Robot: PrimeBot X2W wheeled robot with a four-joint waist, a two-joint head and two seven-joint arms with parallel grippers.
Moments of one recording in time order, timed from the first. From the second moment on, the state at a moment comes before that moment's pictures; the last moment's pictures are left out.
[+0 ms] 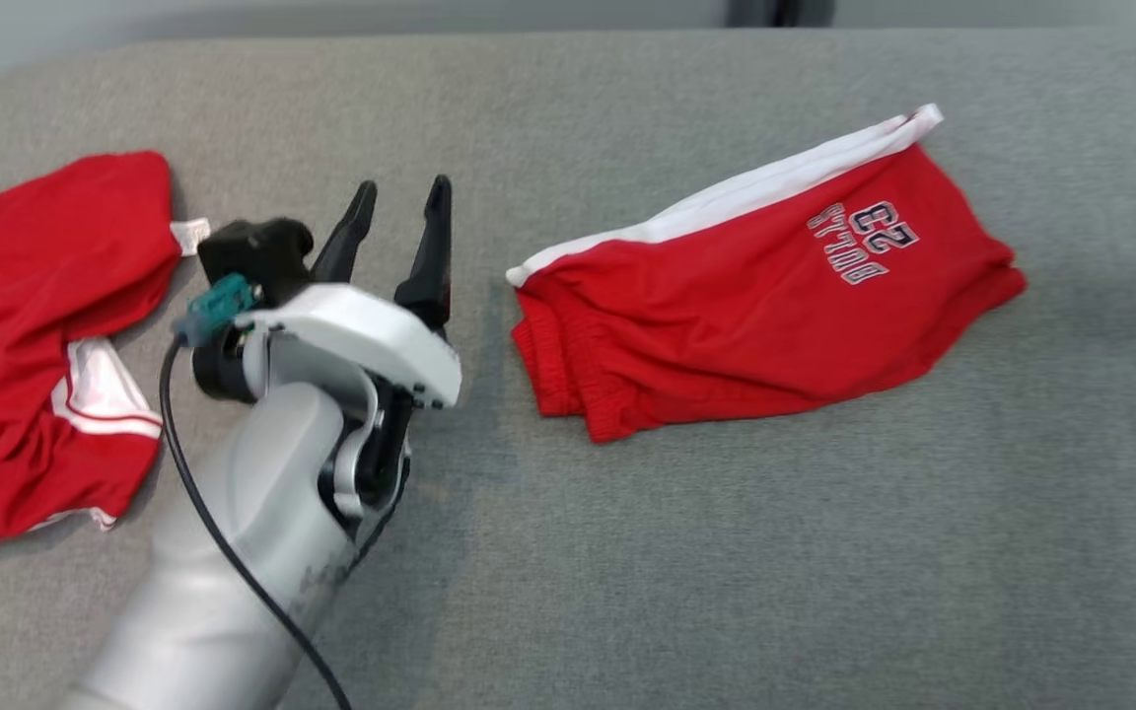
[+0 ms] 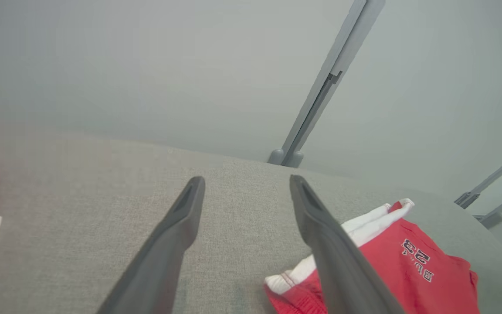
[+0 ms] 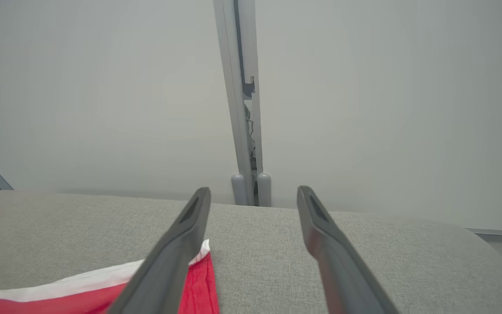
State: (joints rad) left arm -0.77 0.17 -0.70 0.61 -0.99 0.15 -0.26; right arm -1.07 -0.65 0.90 0.82 1.08 0.13 -0.26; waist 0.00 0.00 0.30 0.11
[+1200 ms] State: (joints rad) left arm -0.17 0.05 -0.40 0.38 -0.34 0.07 -0.26; right arm -0.50 -0.27 0.19 0.85 0.97 0.13 -0.02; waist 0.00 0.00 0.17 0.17
